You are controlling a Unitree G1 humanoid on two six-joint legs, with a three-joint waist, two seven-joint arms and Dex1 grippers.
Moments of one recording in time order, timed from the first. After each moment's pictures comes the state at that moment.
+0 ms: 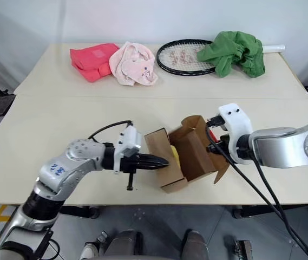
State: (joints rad) left arm -0.53 0.56 -0.23 -0.33 -0.47 0.66 -0.91; right arm -0.77 -1.27 0.26 -0.29 1.97 1.18 -0.56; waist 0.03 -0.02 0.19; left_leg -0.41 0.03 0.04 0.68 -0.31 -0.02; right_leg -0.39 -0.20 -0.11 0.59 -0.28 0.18
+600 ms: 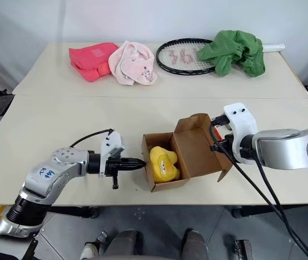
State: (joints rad) left arm -0.45 0.61 -0.19 -0.25 -0.42 0.74 -0.87; right arm -0.73 -1.25 0.24 -0.32 1.94 1.15 -0.61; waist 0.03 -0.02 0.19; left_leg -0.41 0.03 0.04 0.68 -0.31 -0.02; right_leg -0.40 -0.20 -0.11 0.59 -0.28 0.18
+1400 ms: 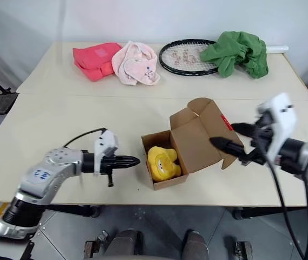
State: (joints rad) left arm -0.40 0.68 -0.09 -0.20 -0.40 0.60 -0.93; right arm -0.10 -1.10 -0.55 -0.51 1.30 0.90 0.37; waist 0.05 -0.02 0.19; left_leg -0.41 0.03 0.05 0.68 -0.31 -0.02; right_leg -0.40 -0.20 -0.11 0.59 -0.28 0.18
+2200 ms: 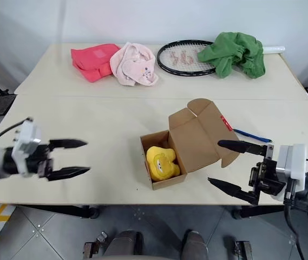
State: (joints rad) left arm -0.31 0.91 0.24 -0.28 -0.65 0.55 -1.15; right arm 0.10 -0.80 -0.48 -0.51 0.79 0.22 1.18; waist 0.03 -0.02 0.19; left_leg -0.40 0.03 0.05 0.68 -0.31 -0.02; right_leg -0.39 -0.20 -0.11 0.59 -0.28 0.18
